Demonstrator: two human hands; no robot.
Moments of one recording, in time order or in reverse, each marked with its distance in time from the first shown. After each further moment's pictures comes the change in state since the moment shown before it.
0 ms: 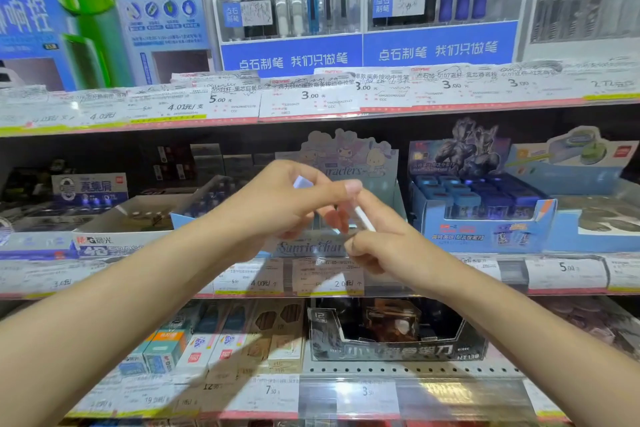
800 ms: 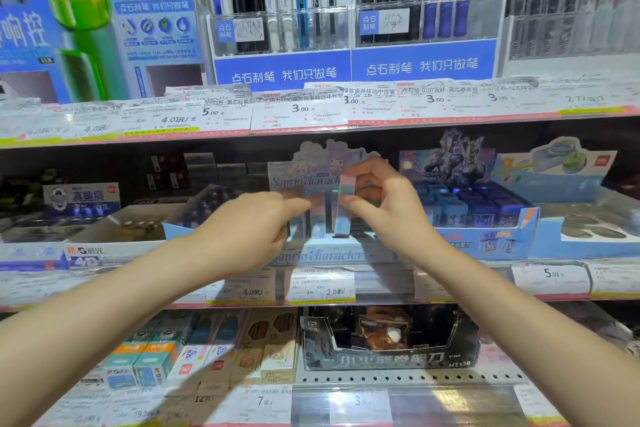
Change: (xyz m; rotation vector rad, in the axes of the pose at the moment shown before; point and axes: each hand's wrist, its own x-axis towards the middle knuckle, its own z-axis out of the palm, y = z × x) left_hand 0.011 -0.037 -0.023 1.237 0.007 0.260; right_hand 0.032 0.009 -0.028 -0.241 0.423 -0.284
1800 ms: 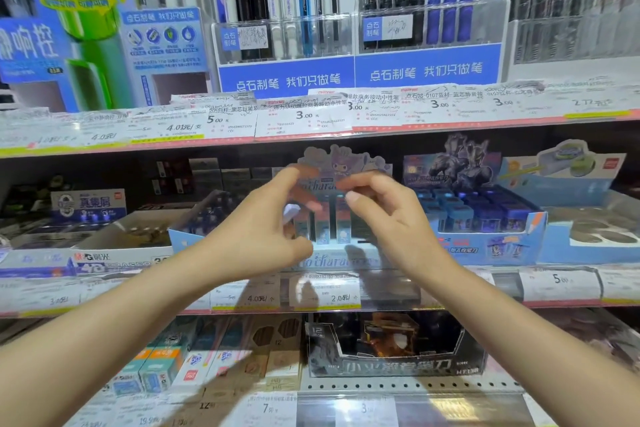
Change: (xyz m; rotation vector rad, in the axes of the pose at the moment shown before) left_hand -0.007 0.015 -0.012 -0.808 0.123 -0.037; right_hand -0.016 -0.021 0.007 0.188 0.018 -0.006
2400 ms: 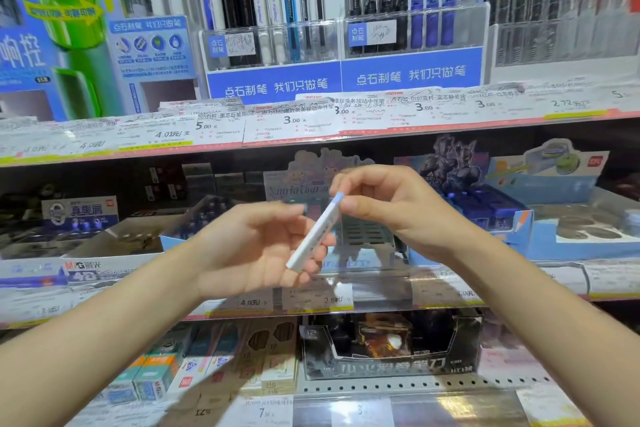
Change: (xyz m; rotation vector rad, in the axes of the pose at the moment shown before) left_hand 0.001 -0.006 -0.006 -1.120 -0.546 -0.457; right_hand 0.009 -0.027 -0.027 0.262 -0.347 0.038
